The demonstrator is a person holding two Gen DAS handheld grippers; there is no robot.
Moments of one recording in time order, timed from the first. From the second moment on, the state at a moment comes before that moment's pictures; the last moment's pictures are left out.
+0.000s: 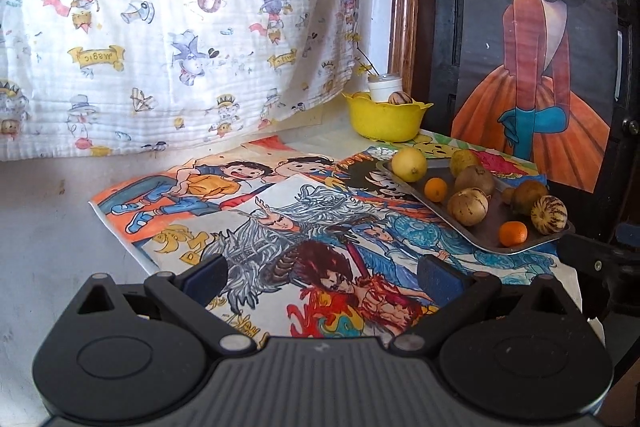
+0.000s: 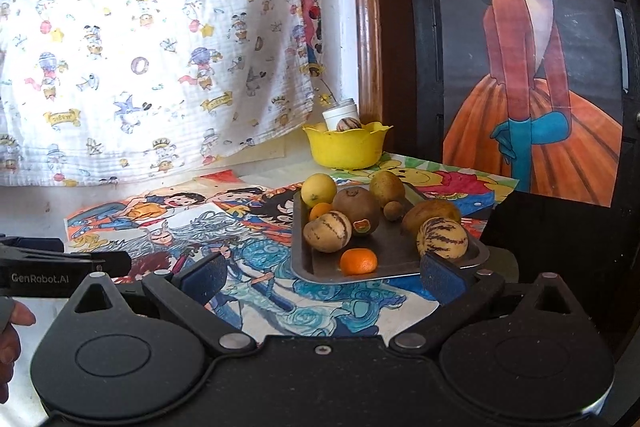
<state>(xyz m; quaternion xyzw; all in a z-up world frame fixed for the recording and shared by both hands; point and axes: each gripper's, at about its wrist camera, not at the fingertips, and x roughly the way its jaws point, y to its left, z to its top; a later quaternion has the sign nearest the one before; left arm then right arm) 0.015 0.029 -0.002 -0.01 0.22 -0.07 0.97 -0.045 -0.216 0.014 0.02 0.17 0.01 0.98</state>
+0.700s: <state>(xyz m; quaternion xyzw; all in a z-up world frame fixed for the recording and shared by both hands) 0.006 0.039 -0.011 0.00 0.23 -0.06 0.97 -0.050 -0.205 0.004 0.01 0.17 0.02 0.99</state>
